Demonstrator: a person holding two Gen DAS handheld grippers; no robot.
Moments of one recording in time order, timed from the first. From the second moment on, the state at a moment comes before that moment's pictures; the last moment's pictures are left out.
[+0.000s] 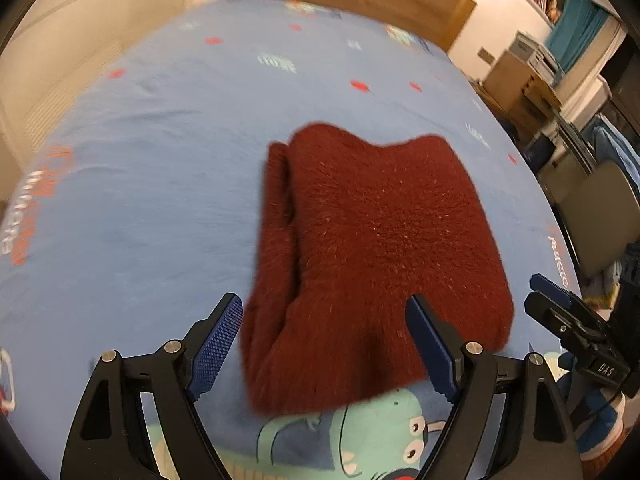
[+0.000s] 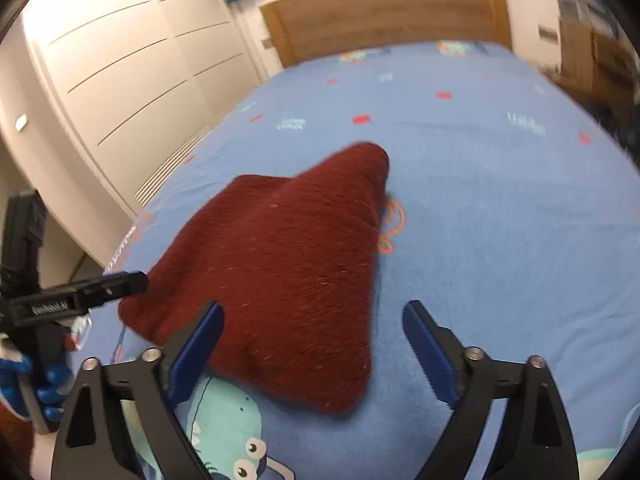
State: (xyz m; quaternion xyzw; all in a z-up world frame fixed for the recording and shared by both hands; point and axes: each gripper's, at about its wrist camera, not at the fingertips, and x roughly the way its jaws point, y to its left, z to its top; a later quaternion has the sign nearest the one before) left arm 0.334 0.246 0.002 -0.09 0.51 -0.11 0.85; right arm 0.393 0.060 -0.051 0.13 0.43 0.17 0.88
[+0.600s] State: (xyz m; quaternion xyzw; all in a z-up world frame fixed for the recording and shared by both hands) left arm 0.386 0.307 -0.084 -0.23 0.54 -0.24 0.77; right arm 0.443 0.059 -0.122 0.24 0.49 0.22 0.81
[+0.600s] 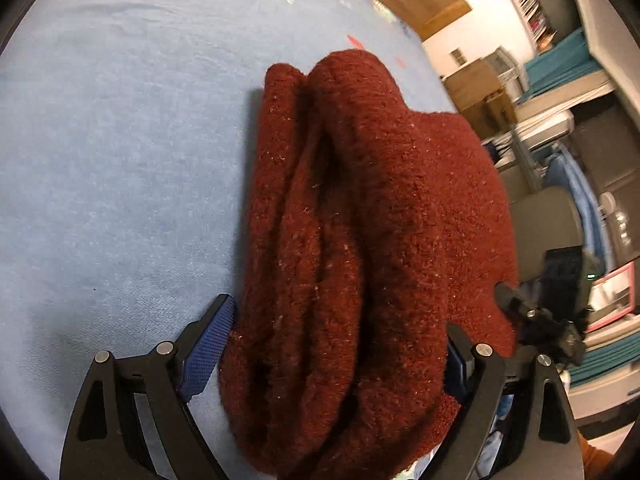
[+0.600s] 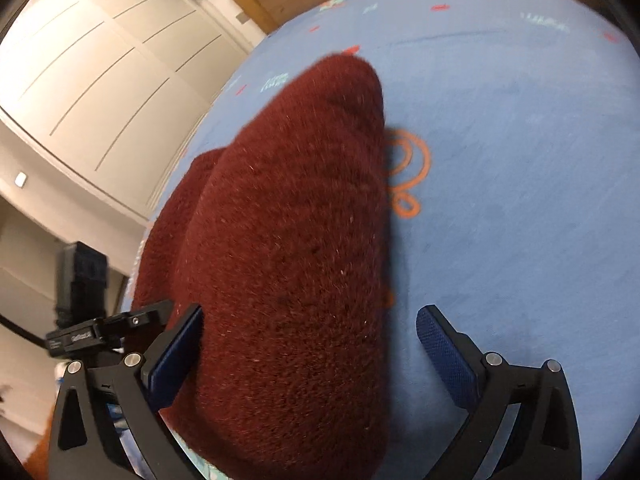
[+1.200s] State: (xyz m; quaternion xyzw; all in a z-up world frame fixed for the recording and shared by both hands) left arm 0.380 0.322 -0.054 -0.37 0.43 -0.33 0.75; right arm 0.433 0.032 -0.102 0.25 0.47 0.29 0.80
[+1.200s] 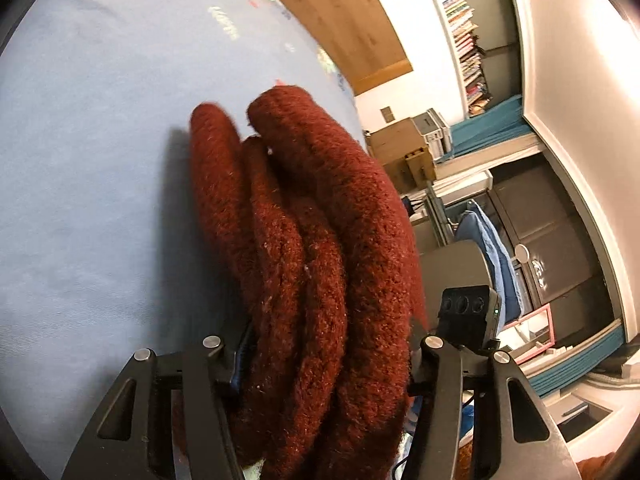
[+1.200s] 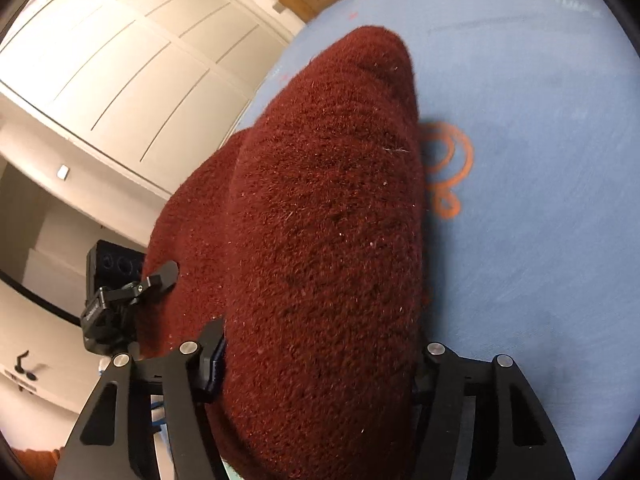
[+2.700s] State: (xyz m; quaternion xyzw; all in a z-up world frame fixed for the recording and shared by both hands) left arm 0.294 0.214 -0.015 -0.24 0.45 -0.10 0.85; right arm 0.250 -0.102 -0.072 0.15 0.46 0.09 0.87
